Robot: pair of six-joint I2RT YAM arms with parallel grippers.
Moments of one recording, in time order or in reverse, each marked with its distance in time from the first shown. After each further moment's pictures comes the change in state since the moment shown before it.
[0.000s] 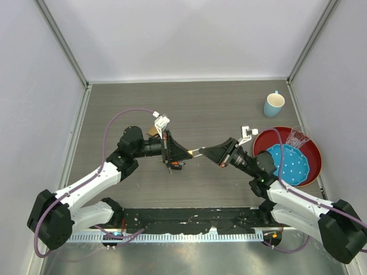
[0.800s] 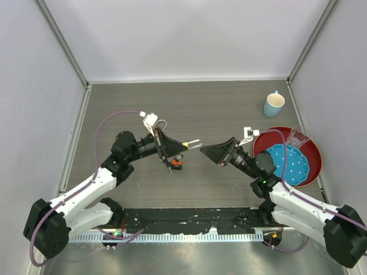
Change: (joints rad) left arm -0.007 -0.081 -0.094 0.128 -0.159 -0.135; right arm 0.045 -0.045 -0.004 -0.070 0.103 -0.015
